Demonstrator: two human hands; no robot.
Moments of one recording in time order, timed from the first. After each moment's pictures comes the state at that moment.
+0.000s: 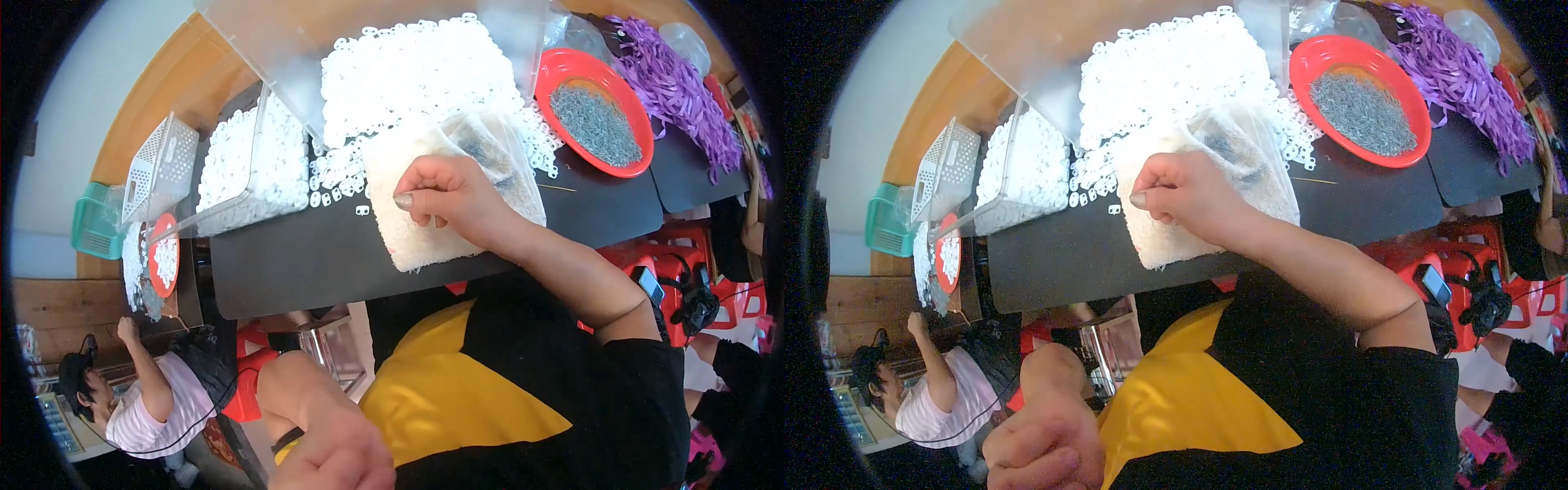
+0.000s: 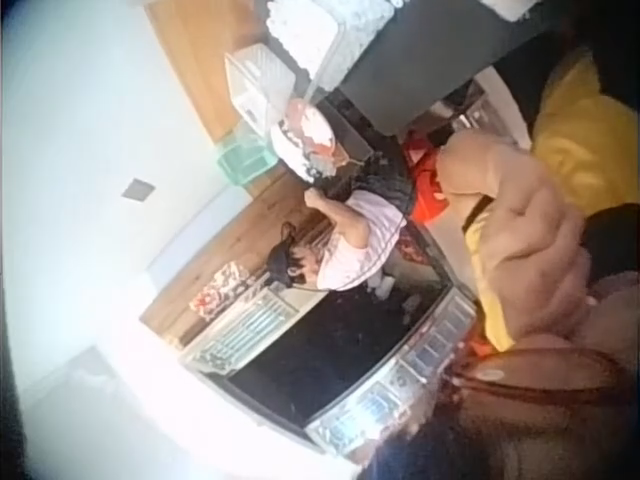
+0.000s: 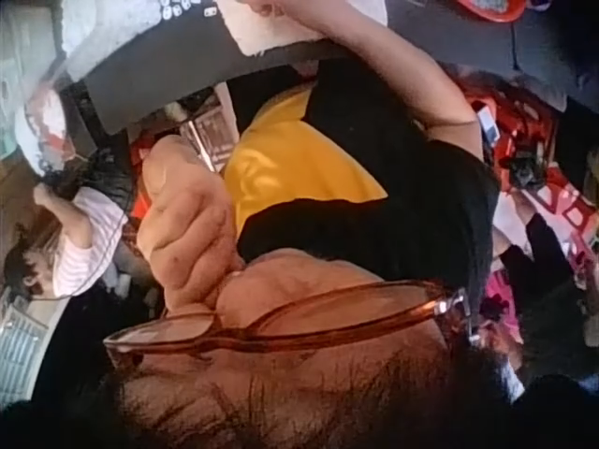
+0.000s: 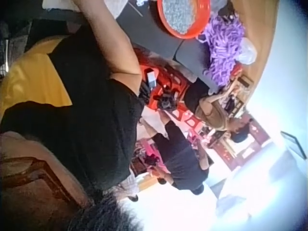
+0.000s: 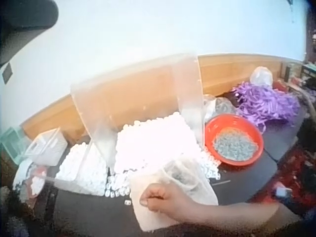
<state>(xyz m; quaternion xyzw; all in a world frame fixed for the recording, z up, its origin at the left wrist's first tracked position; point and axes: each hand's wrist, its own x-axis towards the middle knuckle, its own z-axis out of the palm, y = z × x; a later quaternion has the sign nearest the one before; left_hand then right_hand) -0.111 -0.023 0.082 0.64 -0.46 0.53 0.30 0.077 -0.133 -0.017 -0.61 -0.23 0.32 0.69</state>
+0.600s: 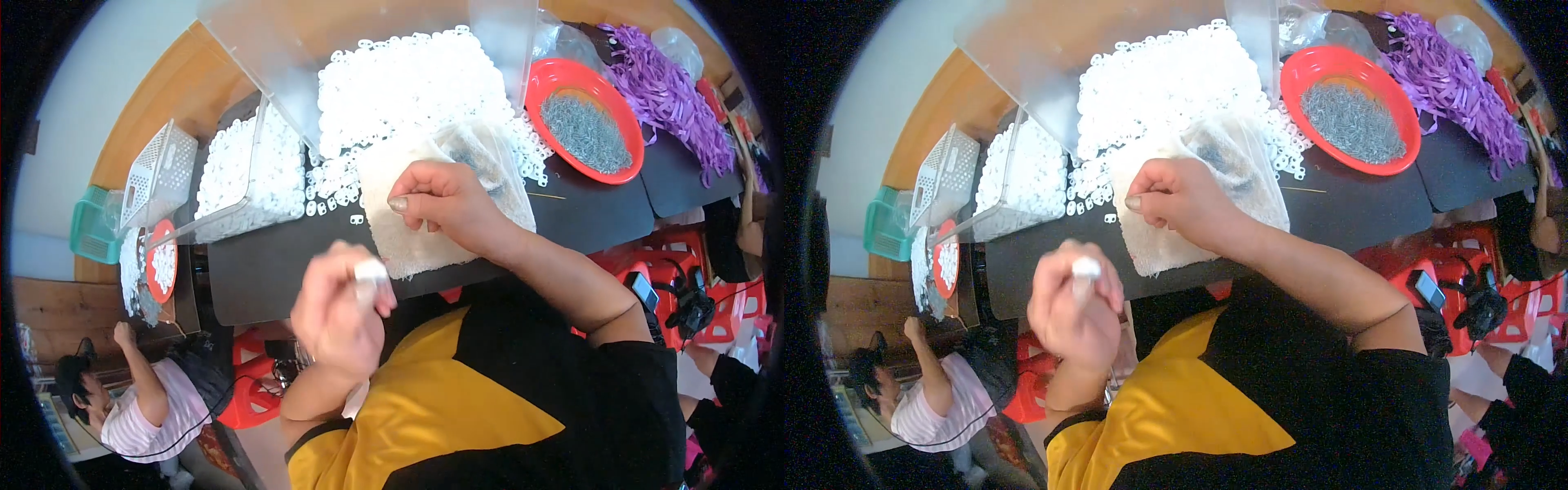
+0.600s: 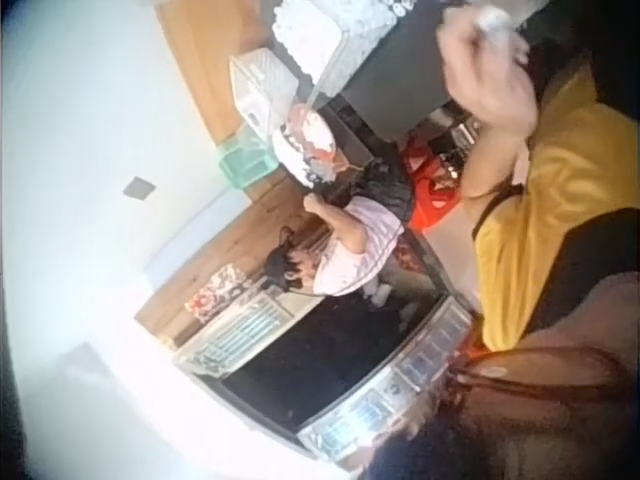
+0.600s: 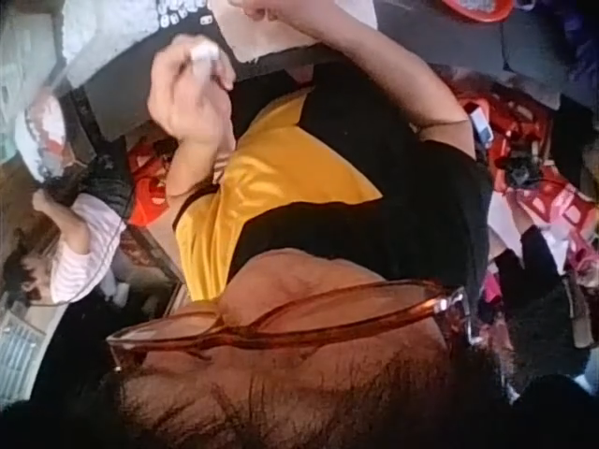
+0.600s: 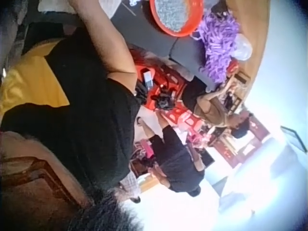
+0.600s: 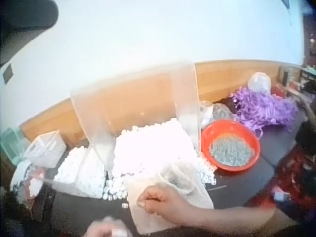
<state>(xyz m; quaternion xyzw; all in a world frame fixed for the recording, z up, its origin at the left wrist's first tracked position) -0.063 -0.006 0.020 0.63 -0.04 0.27 0.73 0.075 -0.133 -0.015 -0.61 -0.26 0.30 0.69</state>
